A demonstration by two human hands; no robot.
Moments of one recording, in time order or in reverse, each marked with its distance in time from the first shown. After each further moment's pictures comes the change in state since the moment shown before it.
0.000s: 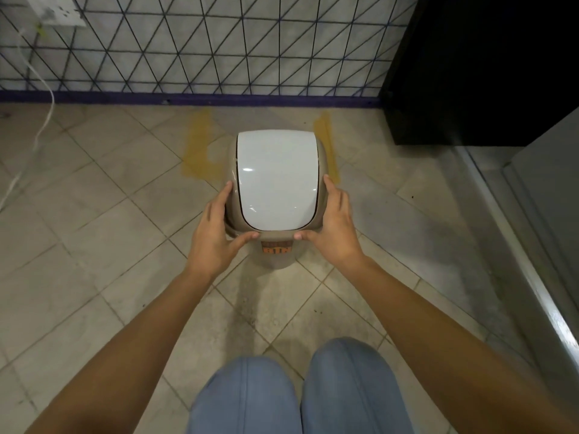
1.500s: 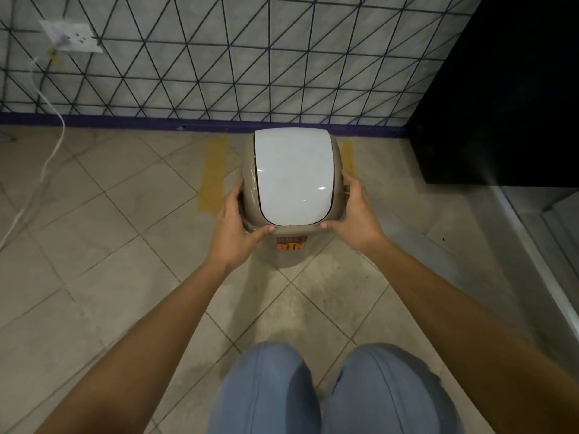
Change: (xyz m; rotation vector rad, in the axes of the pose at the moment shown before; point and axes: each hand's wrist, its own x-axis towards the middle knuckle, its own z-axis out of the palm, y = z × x) left_hand 0.135 -0.037 -0.013 -0.254 -0.063 -0.139; right_hand 0.148 -0.026 0.013 0.099 -0.090 0.071
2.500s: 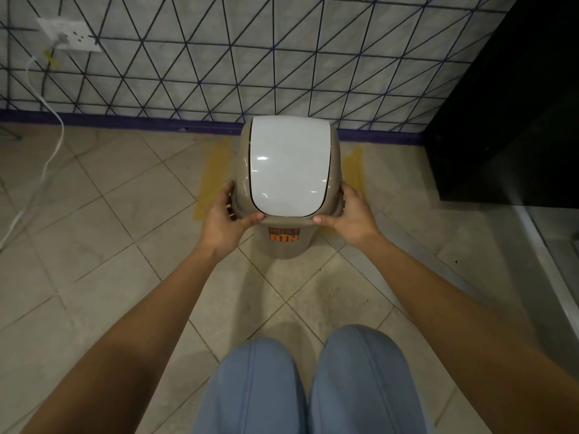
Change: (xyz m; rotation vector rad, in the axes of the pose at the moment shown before) left_hand 0.066 0.005 0.008 -0.110 0.076 -0.260; right_hand 0.078 0.014 -0.006 0.053 -0.074 0.082
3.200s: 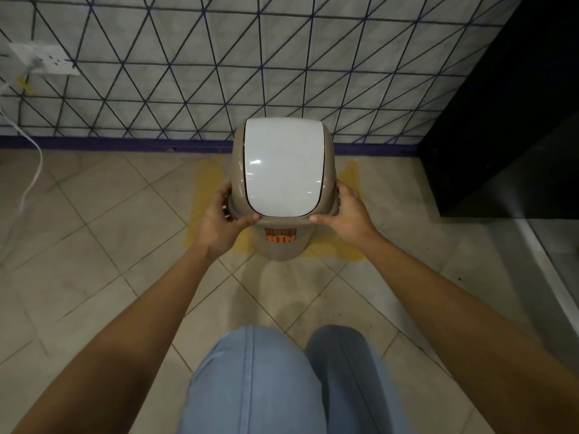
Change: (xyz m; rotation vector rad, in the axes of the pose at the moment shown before) left_hand 0.071 0.010 0.005 -0.004 -0.055 0.062; right_hand 0.063 -0.008 -0.007 0.013 0.000 -0.031
